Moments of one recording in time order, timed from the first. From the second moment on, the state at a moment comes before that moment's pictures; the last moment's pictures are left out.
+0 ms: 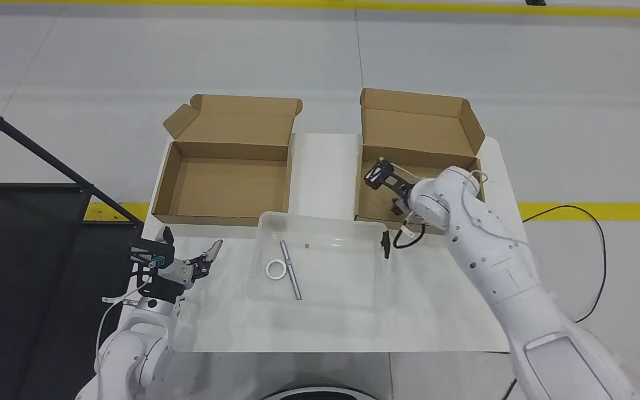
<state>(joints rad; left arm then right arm) 1.75 -1.16 -1.60 -1.84 1.29 -0.04 0.12 -0.52 -1.27 0.85 -1.05 -1.22 -0.39 1.00</state>
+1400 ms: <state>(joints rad) 1.79 -1.15 -1.72 -1.85 1.24 -0.22 0.22 -0.87 -1.21 0.87 -2.06 -1.41 -0.35 1.07</state>
